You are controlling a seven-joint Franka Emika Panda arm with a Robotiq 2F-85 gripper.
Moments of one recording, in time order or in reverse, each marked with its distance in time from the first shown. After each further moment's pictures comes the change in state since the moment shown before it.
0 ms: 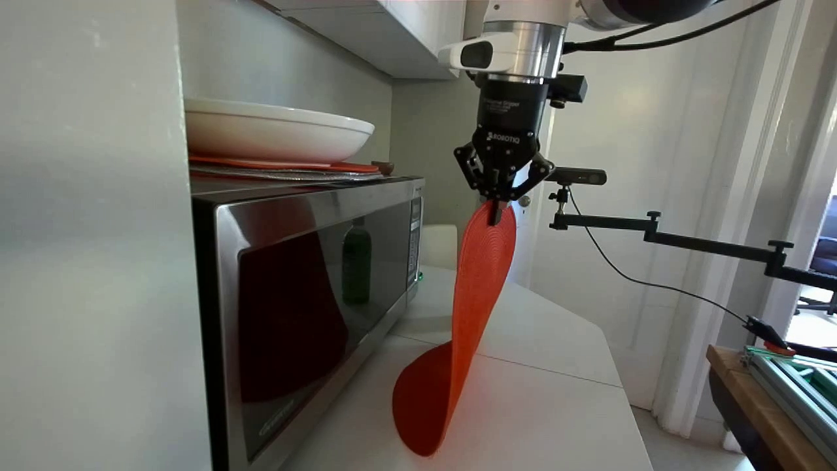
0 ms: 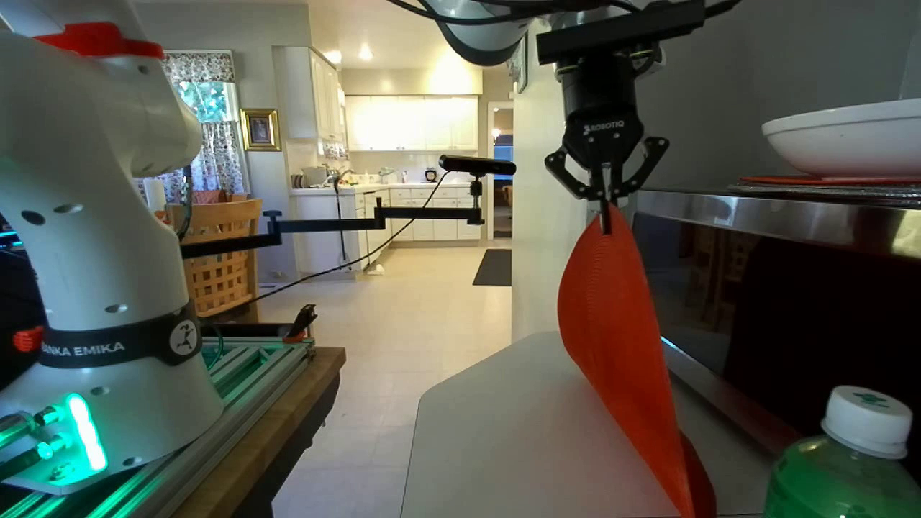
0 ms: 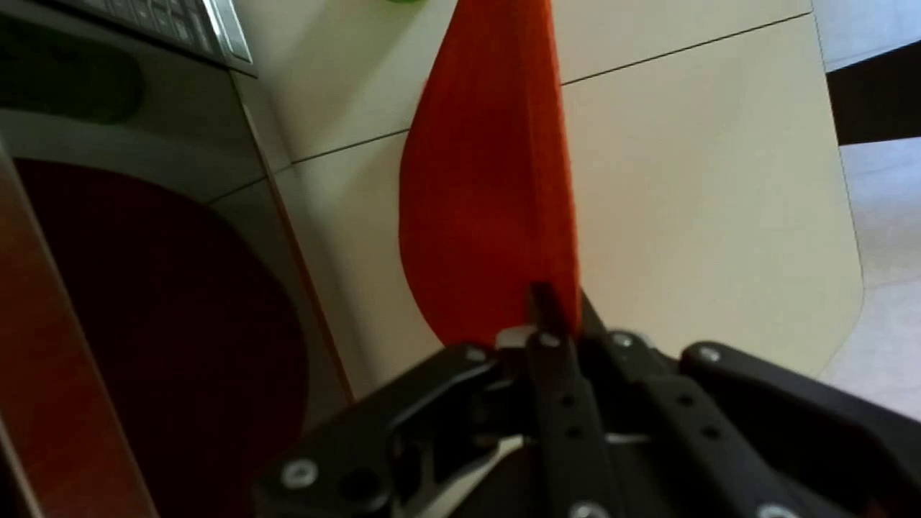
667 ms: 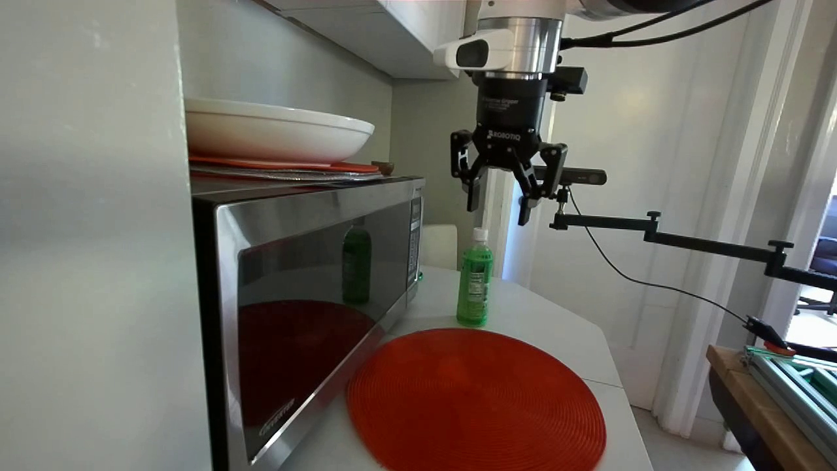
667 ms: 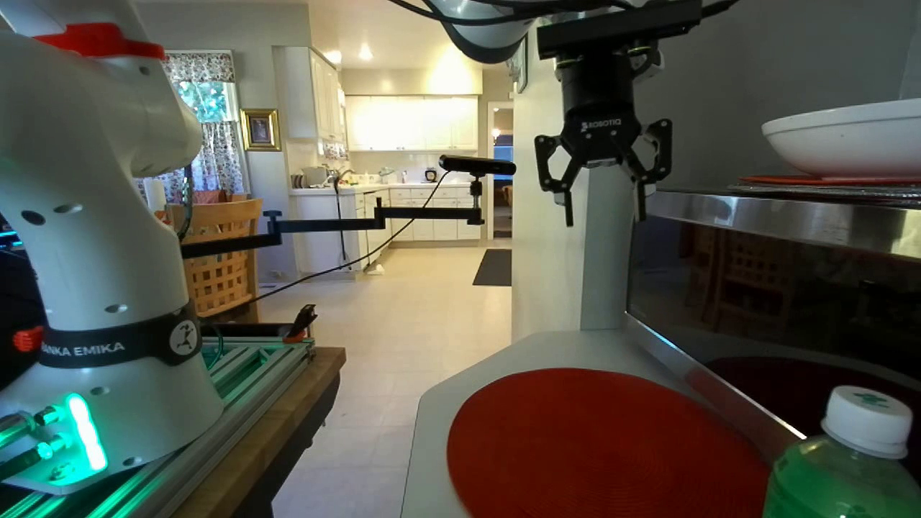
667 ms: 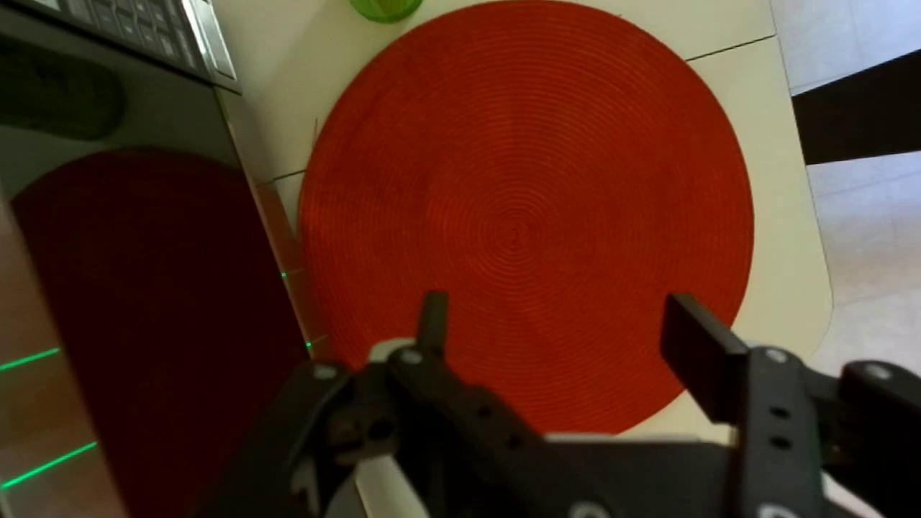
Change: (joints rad) arm 0.000 0.011 0.021 0.036 -0.016 -0.083 0.019
